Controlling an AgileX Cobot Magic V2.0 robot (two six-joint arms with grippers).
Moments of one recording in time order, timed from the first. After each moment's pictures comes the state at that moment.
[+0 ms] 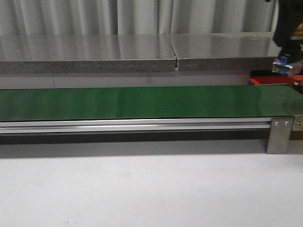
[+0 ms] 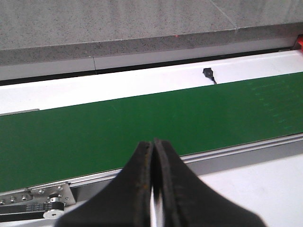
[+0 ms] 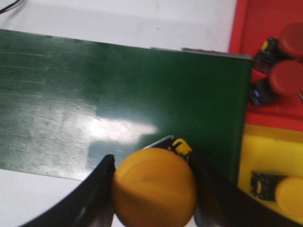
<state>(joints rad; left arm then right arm) -0.15 0.57 -0.64 -0.19 0.53 0.17 0.05 1.49 -1.25 0.07 0.81 -0.01</state>
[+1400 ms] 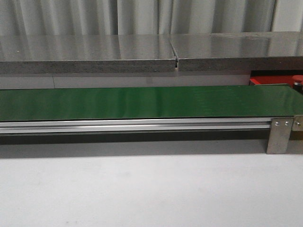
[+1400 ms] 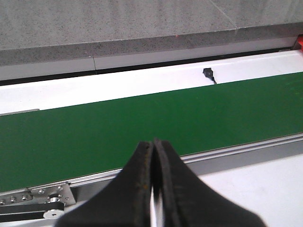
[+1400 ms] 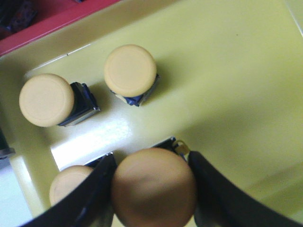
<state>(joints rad) -0.15 0.57 -0.64 -0.19 0.53 0.17 -0.49 1.38 -0.89 0.06 0.63 0.02</state>
